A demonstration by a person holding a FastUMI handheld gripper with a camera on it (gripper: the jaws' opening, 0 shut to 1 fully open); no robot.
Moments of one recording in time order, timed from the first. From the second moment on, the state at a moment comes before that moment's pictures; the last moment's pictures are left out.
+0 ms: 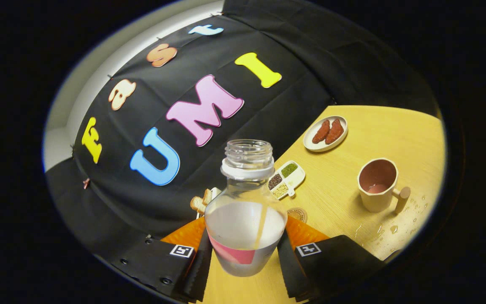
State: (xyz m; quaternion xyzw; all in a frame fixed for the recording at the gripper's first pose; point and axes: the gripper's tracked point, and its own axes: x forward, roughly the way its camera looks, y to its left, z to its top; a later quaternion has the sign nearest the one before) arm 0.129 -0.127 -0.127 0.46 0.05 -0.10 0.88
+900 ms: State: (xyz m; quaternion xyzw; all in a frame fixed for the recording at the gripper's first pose) arm 0.160 -0.188 -0.207 0.72 0.08 -0.20 0.66
